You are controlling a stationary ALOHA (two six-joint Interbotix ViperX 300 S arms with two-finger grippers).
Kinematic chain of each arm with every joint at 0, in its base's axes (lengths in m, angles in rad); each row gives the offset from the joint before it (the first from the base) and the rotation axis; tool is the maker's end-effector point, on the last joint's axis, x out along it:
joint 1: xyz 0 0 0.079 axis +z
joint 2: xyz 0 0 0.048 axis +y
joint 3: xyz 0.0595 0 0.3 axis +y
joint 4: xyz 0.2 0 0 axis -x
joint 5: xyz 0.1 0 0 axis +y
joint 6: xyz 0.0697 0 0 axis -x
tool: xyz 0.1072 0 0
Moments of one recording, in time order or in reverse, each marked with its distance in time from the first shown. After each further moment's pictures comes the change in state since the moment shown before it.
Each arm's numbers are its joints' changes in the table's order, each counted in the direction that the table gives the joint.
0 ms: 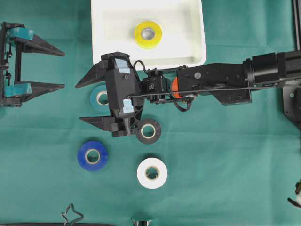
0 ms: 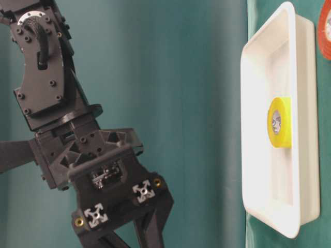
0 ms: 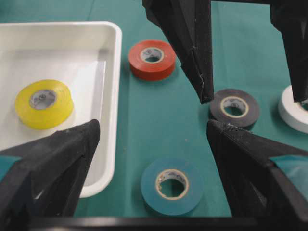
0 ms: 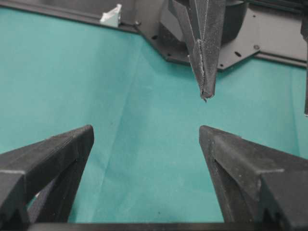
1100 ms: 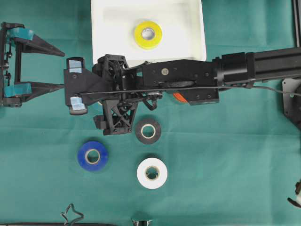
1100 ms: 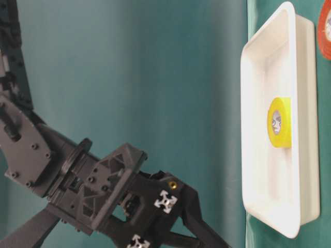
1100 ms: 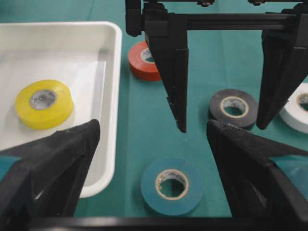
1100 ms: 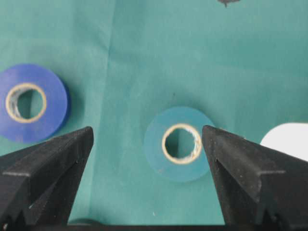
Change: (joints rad) left arm 0.000 0.000 0.000 0.000 0.000 0.000; right arm -0.008 0.153 -0.353 0.000 0.784 -0.104
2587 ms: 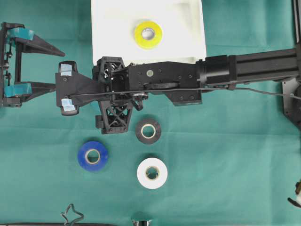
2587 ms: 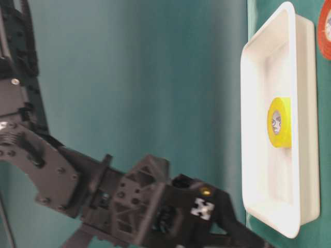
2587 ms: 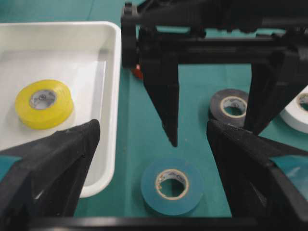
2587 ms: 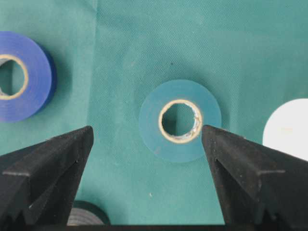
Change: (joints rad) left arm 0.000 0.000 0.000 0.000 0.000 0.000; right arm -0.006 0.094 -0.080 0.005 0.115 -0.006
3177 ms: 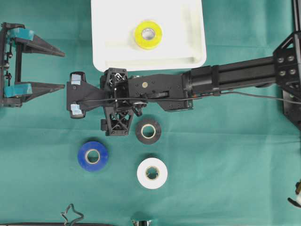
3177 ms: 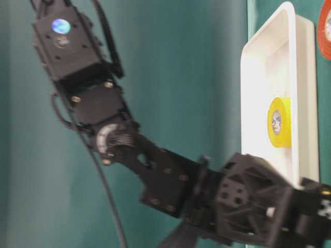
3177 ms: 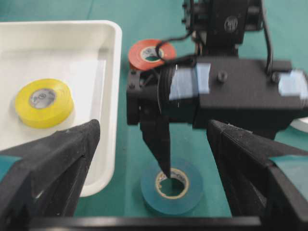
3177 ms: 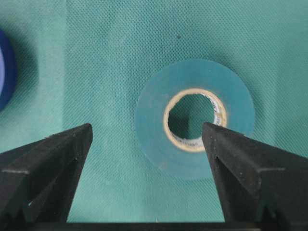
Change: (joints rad) left arm 0.000 0.002 0.000 0.002 0.002 0.000; right arm -0.002 0.095 0.112 0.000 -0.204 -0.054
